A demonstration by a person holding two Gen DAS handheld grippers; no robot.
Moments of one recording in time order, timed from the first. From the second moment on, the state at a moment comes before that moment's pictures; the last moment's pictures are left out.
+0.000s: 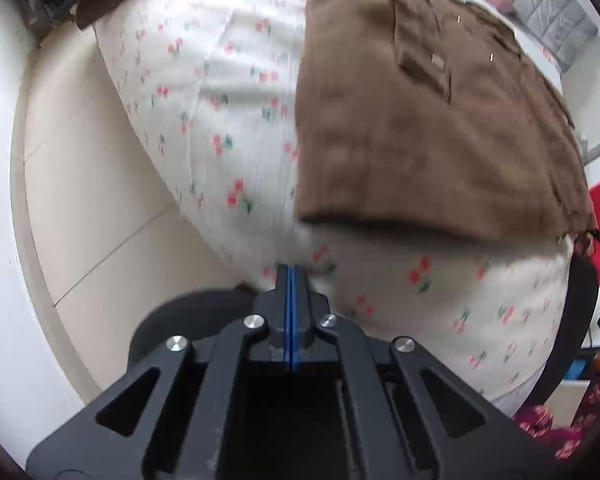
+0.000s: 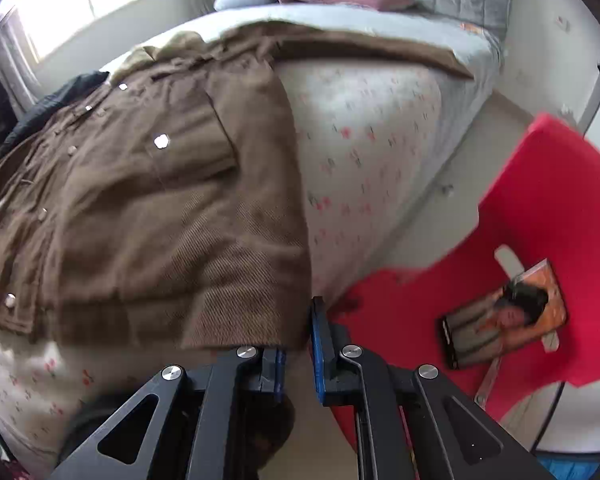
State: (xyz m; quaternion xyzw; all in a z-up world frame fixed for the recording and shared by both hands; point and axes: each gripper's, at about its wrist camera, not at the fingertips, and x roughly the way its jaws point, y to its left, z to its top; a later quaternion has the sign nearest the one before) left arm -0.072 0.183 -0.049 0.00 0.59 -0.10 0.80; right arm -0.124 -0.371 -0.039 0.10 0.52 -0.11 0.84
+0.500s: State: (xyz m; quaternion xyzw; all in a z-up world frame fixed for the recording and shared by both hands) left arm -0.028 0.112 0.061 0.03 0.40 -0.17 0.90; right arm -0.091 -0.317 0.053 0.04 0.43 -0.03 0.90
